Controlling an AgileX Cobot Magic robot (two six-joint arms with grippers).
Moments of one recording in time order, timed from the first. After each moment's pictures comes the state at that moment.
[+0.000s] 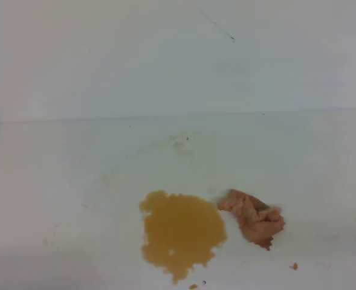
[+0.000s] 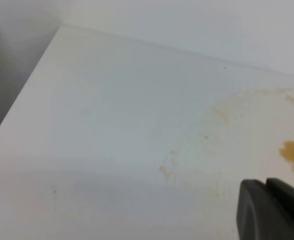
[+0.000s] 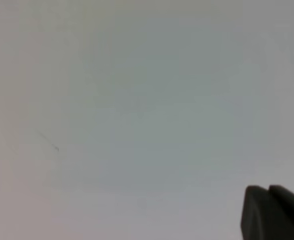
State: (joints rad) left arm 0.03 0.00 0.00 -0.25 0.31 -0.07; right arm 0.01 0.00 0.00 -0.13 -0.16 0.07
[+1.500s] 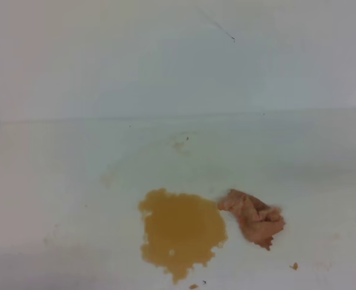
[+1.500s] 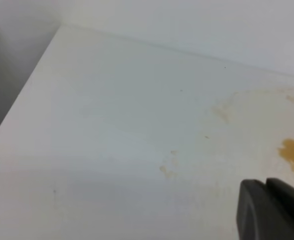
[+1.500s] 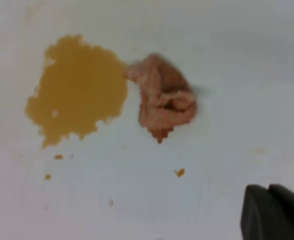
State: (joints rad) left arm 0.03 0.00 0.00 -0.25 0.31 -0.07; right arm 0.01 0.90 -0.84 0.39 0.88 -0.41
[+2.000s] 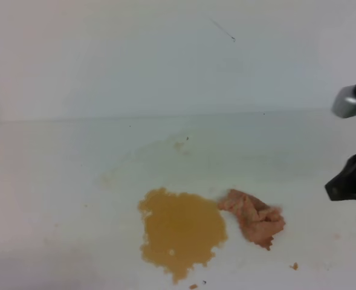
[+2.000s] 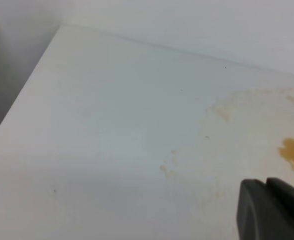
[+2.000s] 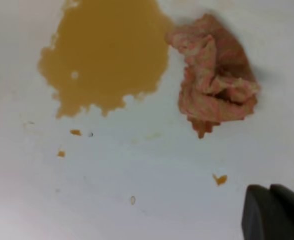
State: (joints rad) left arm 0.03 0.00 0.00 -0.25 0.31 -0.07; right arm 0.27 1.31 -1.04 0.31 0.91 -0.34
